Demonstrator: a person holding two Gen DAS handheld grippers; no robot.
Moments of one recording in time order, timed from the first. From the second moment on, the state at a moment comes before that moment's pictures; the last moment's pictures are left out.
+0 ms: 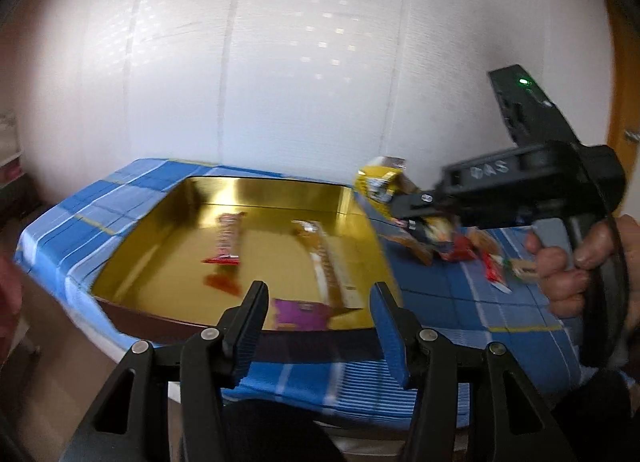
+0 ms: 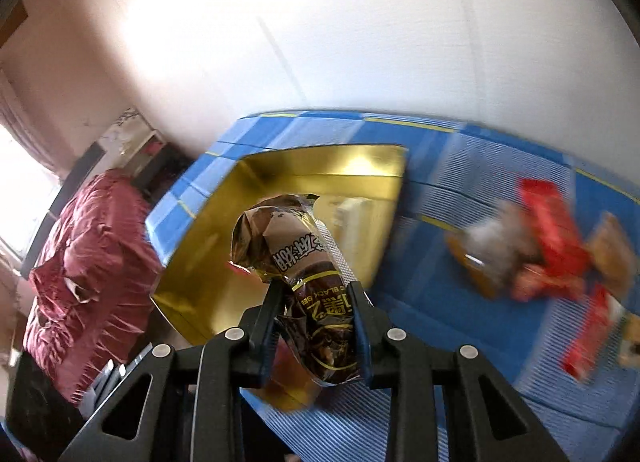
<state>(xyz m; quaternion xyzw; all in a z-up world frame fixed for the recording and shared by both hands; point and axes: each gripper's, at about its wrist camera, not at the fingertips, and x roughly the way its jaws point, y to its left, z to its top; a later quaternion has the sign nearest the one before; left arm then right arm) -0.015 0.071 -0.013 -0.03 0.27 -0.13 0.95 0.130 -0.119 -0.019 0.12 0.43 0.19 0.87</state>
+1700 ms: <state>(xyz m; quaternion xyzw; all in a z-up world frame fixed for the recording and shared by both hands) 0.001 0.004 0.015 0.06 0.31 -0.16 0.94 -0.018 -0.324 -0.086 0.09 0.40 -0.12 0.90</state>
